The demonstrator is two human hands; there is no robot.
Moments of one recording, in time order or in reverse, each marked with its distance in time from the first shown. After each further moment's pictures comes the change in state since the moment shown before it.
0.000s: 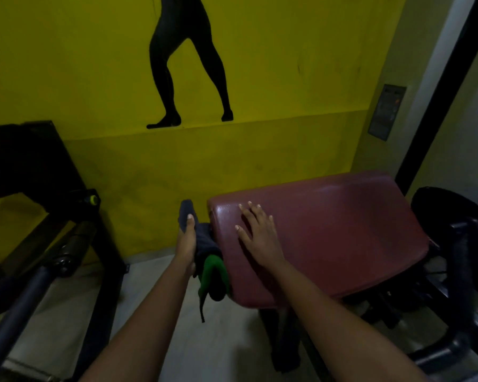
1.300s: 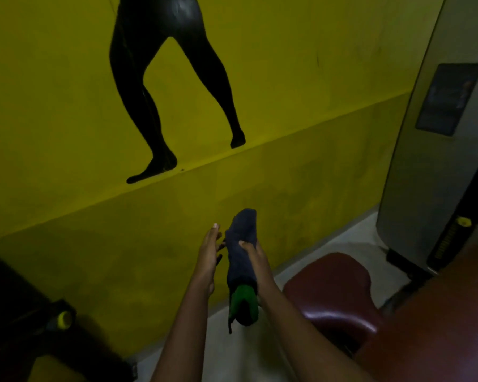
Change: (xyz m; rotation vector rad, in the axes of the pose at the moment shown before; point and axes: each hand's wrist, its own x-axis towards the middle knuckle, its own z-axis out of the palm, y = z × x) left_hand 0.383 0.149 0.006 0.347 -0.334 0.088; right_hand 0.363 -0.030 0.214 1.142 0.222 0.688
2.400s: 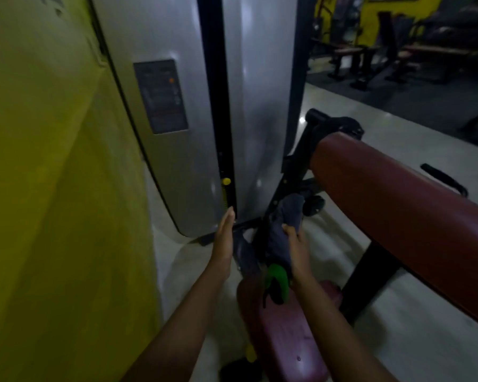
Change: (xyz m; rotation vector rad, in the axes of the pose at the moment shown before) left_hand 0.281 0.006 0.335 0.132 -1.526 -0.095; right_hand 0.206 -0.057 -0.183 0.225 1.712 -0.396
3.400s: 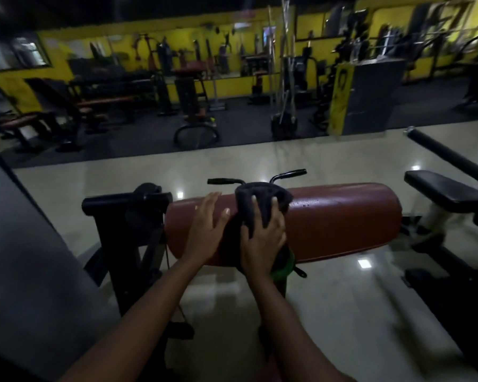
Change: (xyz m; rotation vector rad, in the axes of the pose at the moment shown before) left_hand 0.219 0.067 0.227 0.511 -1.187 0.870; right_hand 0.163 -0.078 -0.026 -0.903 1.542 -0.289
